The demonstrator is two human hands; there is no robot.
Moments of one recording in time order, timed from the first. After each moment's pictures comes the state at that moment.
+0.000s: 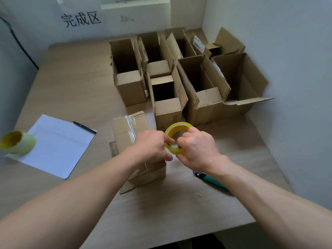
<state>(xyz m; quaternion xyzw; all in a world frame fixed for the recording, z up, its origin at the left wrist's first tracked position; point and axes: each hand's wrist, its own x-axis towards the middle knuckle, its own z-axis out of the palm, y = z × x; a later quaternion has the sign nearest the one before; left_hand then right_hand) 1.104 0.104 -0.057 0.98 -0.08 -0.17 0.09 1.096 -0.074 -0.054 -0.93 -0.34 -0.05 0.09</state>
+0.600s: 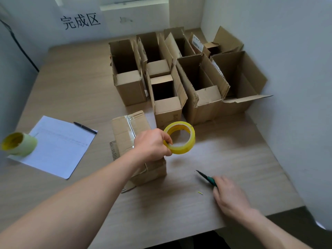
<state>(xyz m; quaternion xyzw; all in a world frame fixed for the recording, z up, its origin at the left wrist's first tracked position) 1.100 0.102 -0.059 0.97 0.02 -0.16 0.16 0.998 -0.176 -0.168 -0.97 -0.10 0.16 0.13</state>
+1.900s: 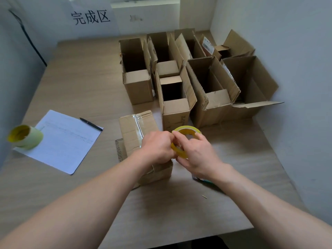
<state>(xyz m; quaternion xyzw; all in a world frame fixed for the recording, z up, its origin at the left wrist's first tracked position) 1.095 0.106 -0.058 0.98 -0.03 -0.14 0.13 1.088 -0.061 -0.078 -0.92 -0.34 -0.03 0.16</state>
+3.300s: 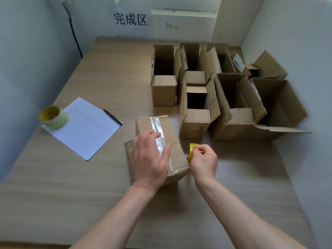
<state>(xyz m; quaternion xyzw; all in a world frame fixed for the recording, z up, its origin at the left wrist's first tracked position) 1.014 0.128 -0.068 0.88 0.19 0.30 0.31 1.083 0.001 -0.095 -0.80 0.18 0.06 0.57</state>
